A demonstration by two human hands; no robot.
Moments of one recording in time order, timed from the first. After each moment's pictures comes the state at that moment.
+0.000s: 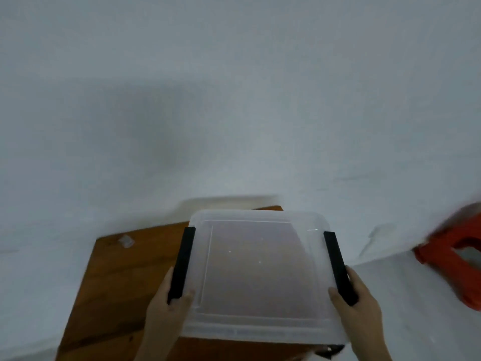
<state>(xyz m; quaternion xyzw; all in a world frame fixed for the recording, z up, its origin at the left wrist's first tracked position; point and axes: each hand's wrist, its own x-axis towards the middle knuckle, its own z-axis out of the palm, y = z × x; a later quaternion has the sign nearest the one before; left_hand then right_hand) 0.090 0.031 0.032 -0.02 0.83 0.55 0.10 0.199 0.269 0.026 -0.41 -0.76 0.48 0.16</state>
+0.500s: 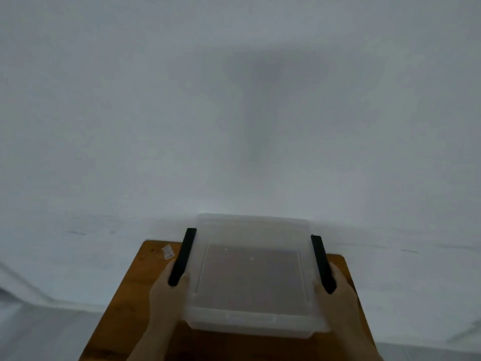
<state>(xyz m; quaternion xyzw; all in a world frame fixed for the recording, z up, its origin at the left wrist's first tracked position) -0.028 0.026 0.011 -0.20 0.81 0.55 -0.05 -0.001 0.283 0.003 -0.25 -0.84 0.47 0.03</state>
